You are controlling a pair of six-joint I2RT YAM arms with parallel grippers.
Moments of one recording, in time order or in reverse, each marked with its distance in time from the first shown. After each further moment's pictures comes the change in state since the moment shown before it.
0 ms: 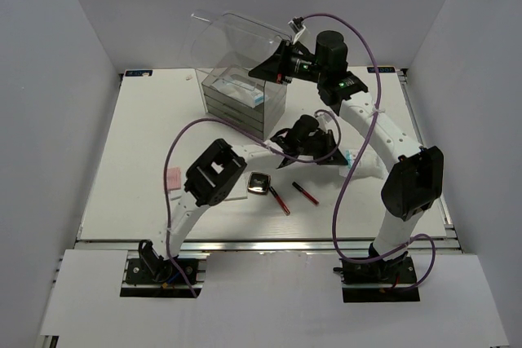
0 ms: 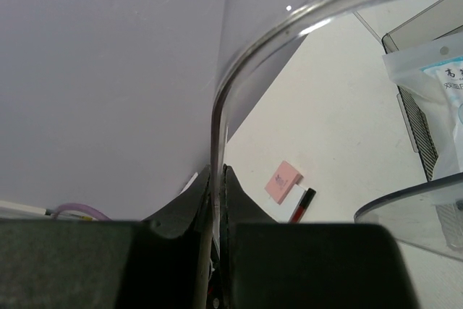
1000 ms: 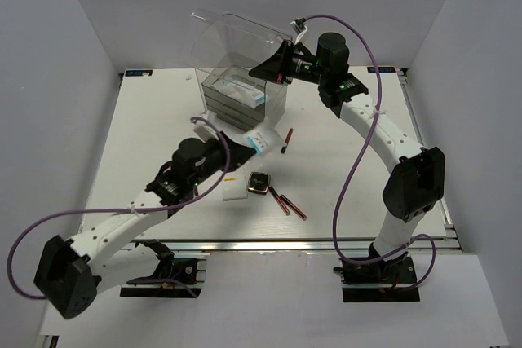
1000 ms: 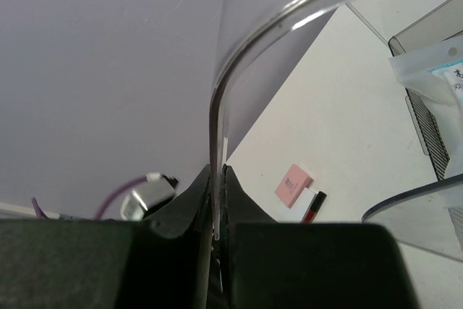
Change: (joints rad) left arm 0.195 -1.369 -1.077 -0.085 -0.396 0.041; right arm -0.002 -0.016 -0.037 0.054 0.005 0.060
